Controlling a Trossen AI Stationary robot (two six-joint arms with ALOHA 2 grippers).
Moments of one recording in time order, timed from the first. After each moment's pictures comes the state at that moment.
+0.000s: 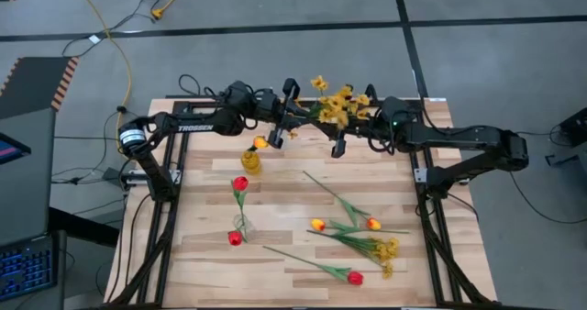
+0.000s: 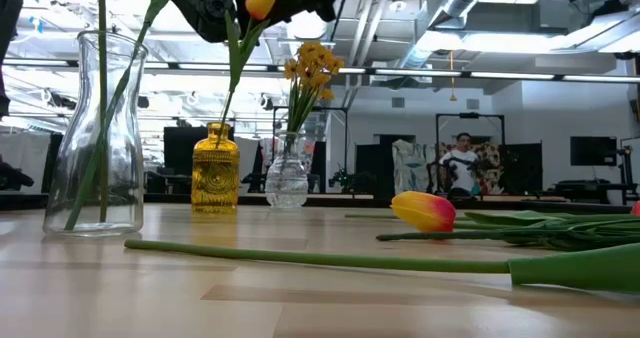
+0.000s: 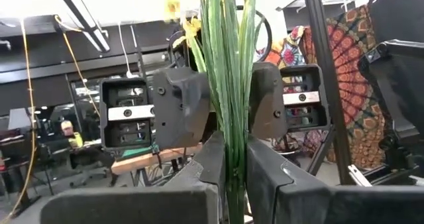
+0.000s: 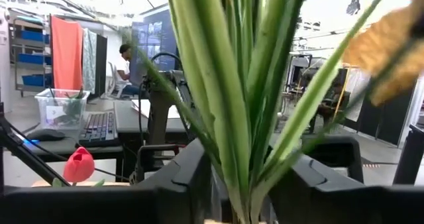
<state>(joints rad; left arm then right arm) 0.44 1.71 1.16 0.97 0.75 -0.04 -0.21 1.25 0.97 0.51 -0.05 -0.13</state>
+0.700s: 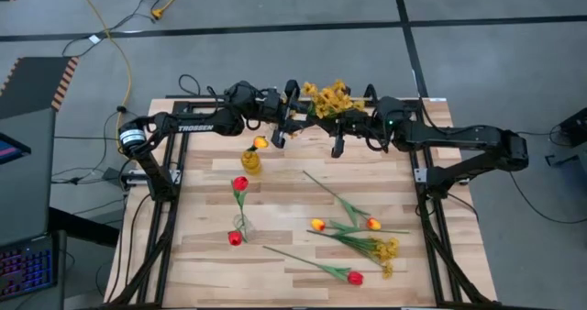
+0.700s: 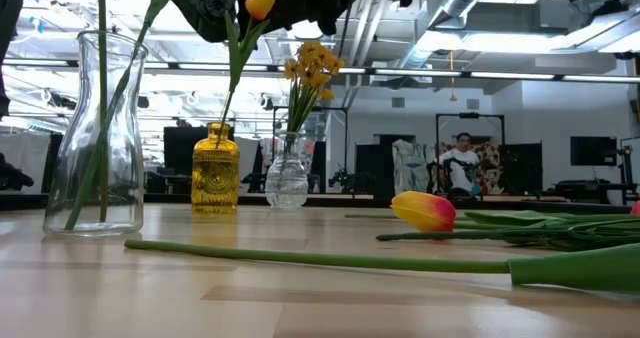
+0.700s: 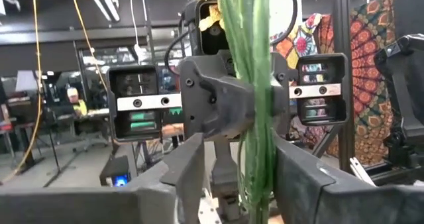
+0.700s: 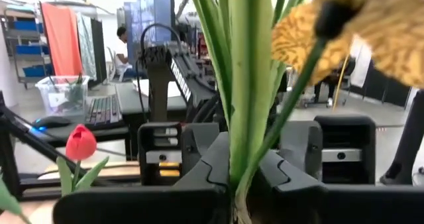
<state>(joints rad) 0.44 1.71 1.16 0.86 0.69 -0.06 -0.21 1.25 0.97 0.41 -0.05 -0.05</state>
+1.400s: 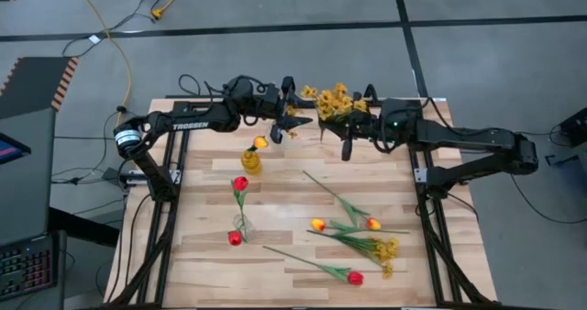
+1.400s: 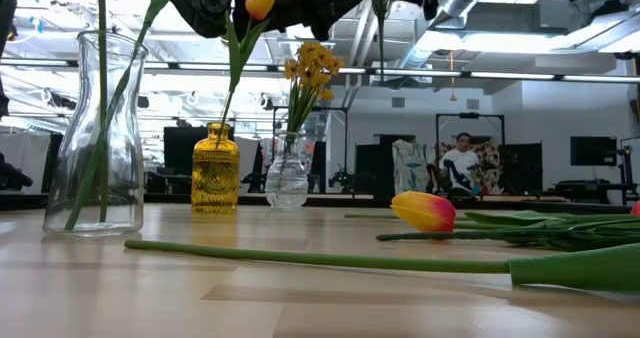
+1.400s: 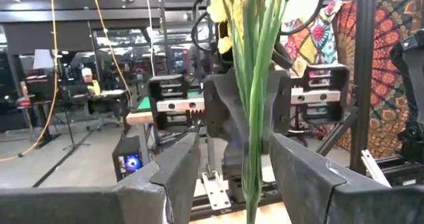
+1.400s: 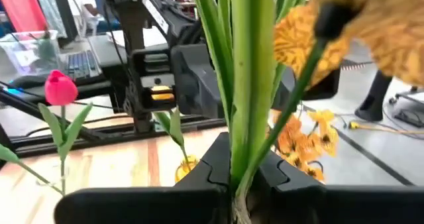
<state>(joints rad) 0.47 1.67 1.16 0.75 0.67 -0.05 -0.21 1.14 0.97 0.07 0.05 0.00</state>
